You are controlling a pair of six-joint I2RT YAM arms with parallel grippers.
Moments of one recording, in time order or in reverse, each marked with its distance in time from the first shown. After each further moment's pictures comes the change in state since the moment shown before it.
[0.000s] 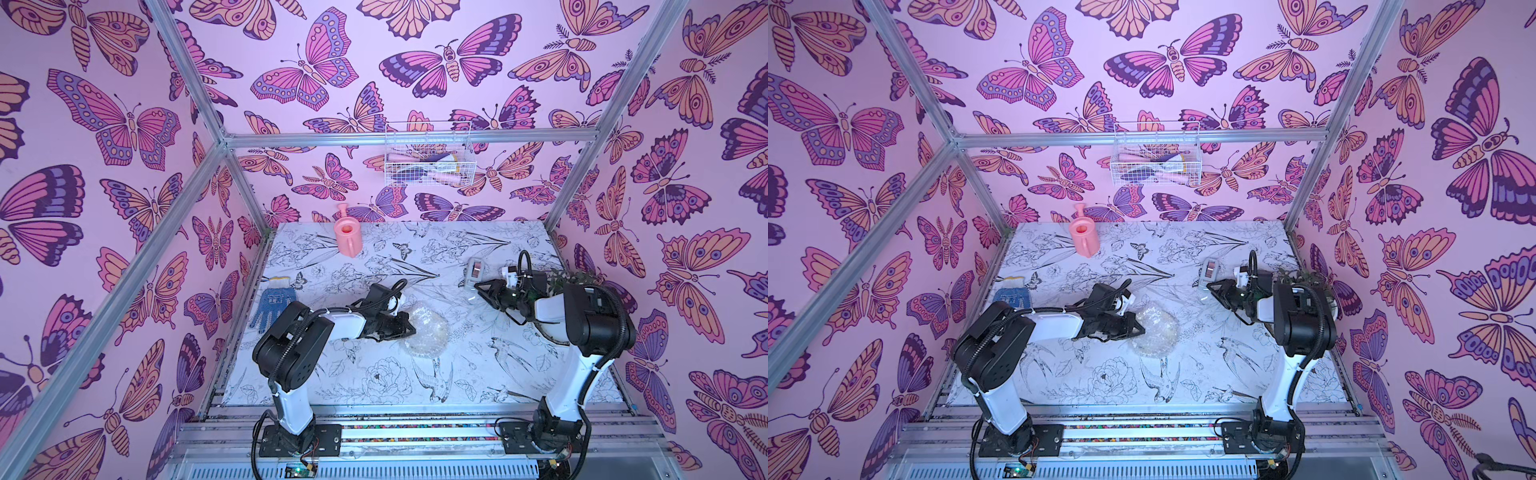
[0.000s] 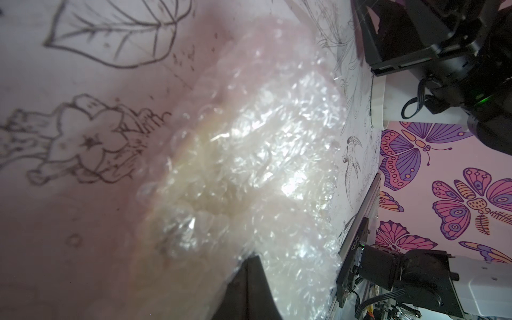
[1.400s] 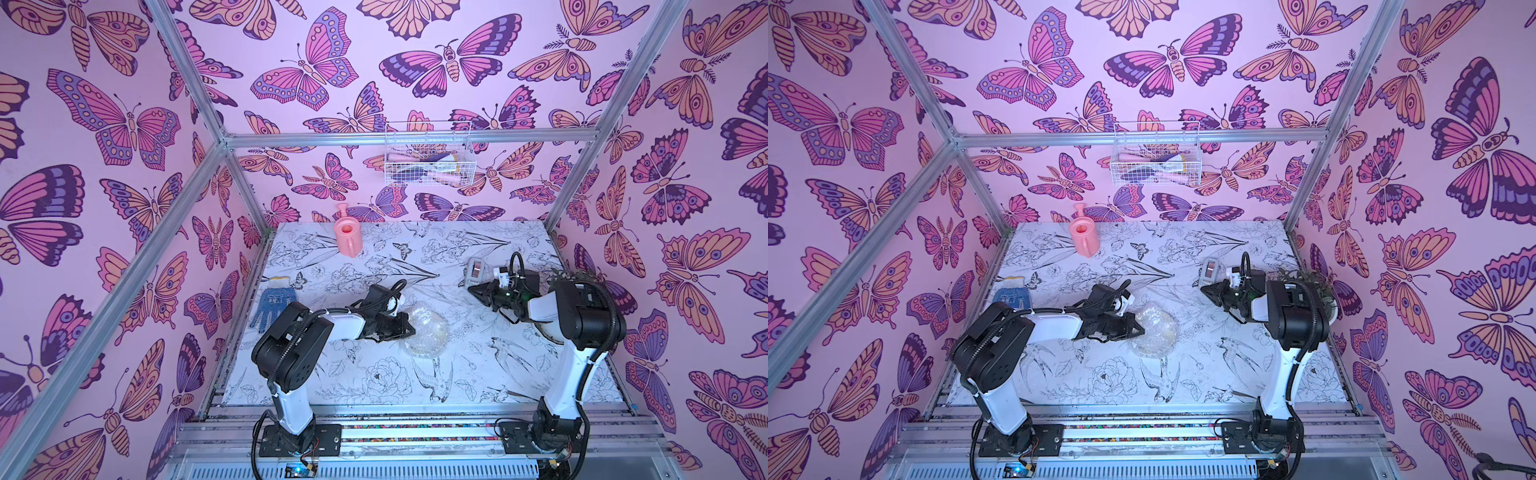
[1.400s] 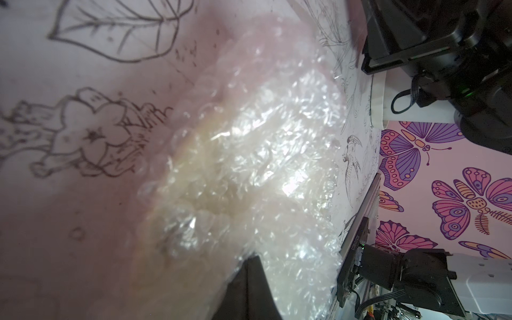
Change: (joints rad) left arm 0.000 -0.006 -0.012 0.011 -0.001 -0.004; right arm 0.030 0.083 0.042 0.064 -0.079 0.100
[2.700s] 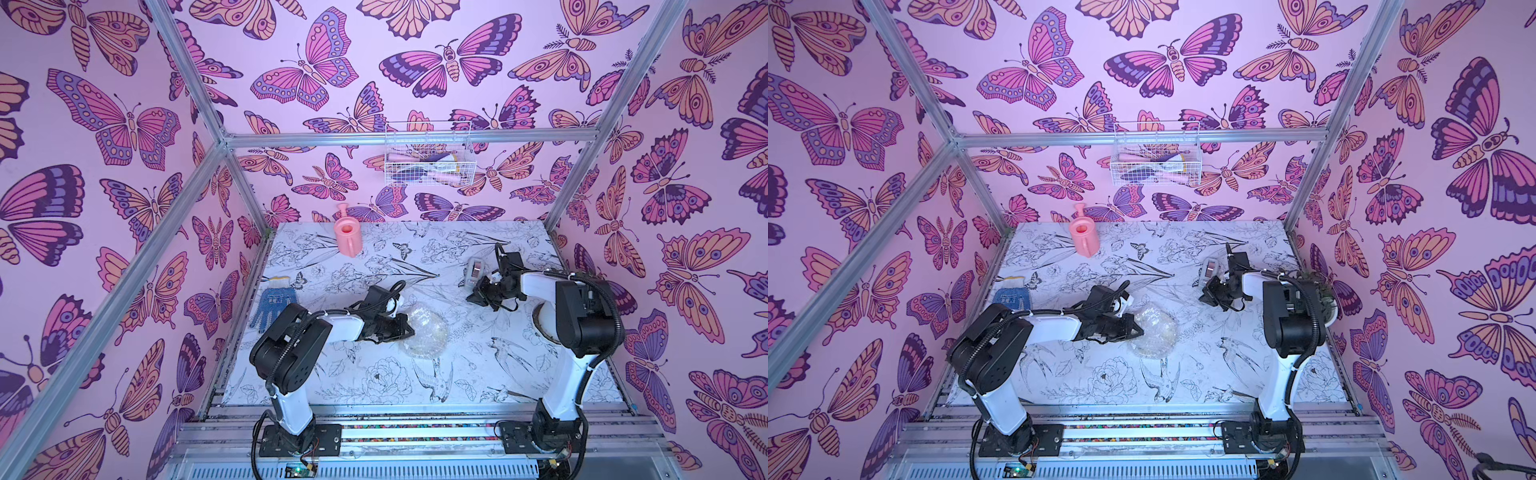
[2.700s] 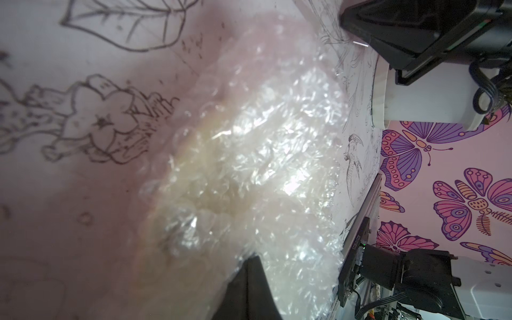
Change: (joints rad) left arm 0.000 -0.016 -0.021 0.007 -0.008 -0.004; right arm 0.117 -0.064 0.317 -0.929 0.325 -0.096
